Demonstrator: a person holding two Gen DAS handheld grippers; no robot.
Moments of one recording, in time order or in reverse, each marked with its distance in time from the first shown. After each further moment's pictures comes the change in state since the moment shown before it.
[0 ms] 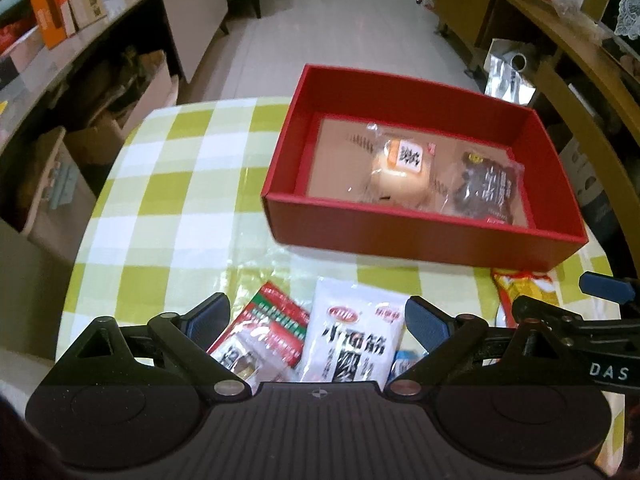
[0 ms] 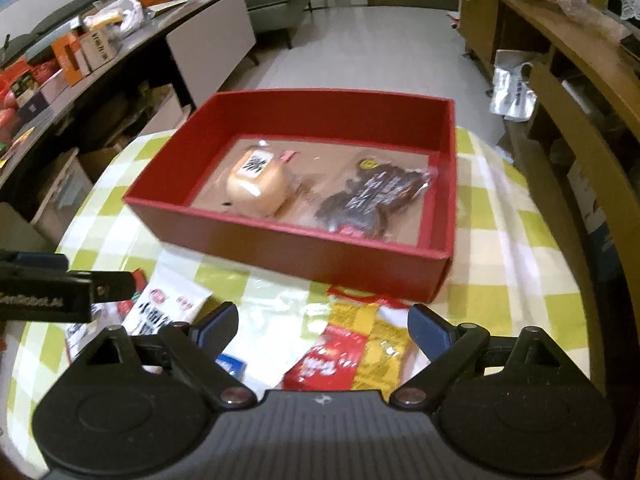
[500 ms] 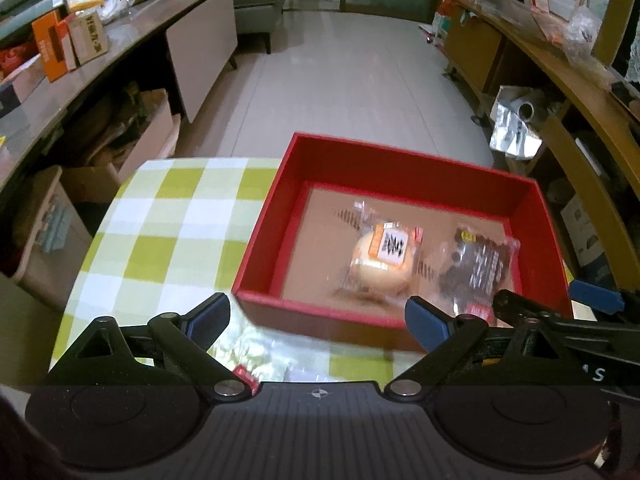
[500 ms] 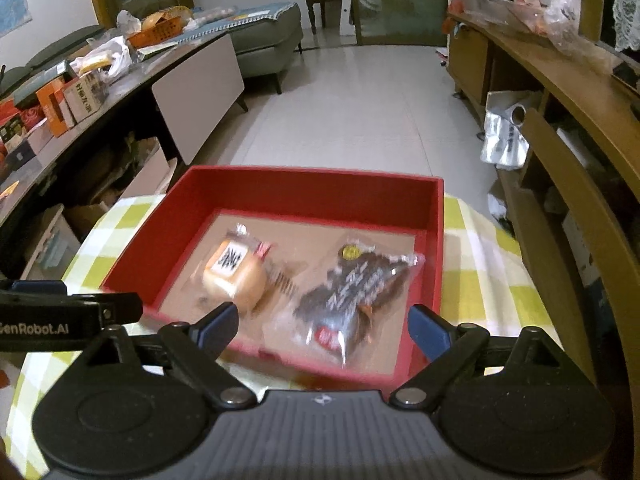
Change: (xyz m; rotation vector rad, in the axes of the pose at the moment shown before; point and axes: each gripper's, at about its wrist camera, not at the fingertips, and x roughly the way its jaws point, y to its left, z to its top) left arm -0.001 -0.025 0.046 -0.050 -0.106 0.017; right arm 0.006 -0.018 0.045 0.023 -0.115 -0.033
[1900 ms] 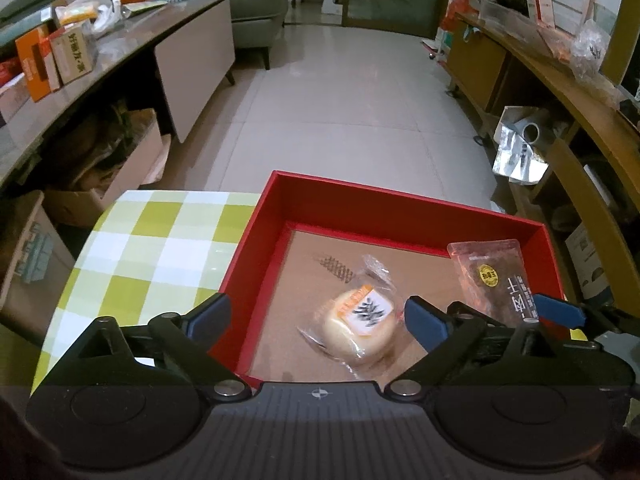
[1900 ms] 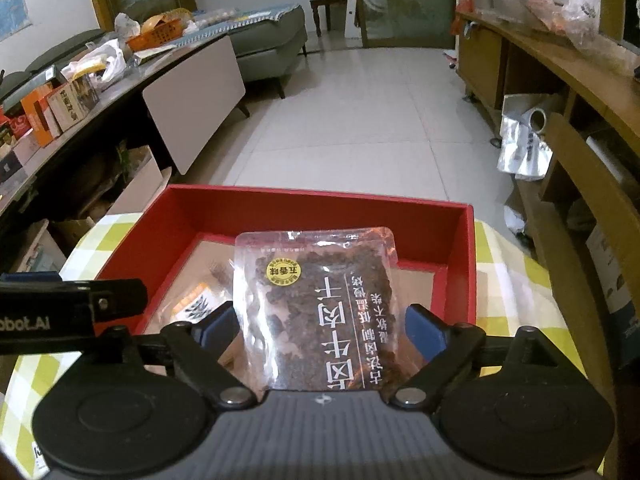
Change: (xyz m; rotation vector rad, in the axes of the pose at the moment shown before) left arm 0.027 -0.021 0.037 -0.019 -0.052 0.011; right arm 0.063 -0.010 0.034 0.005 -0.021 0.021
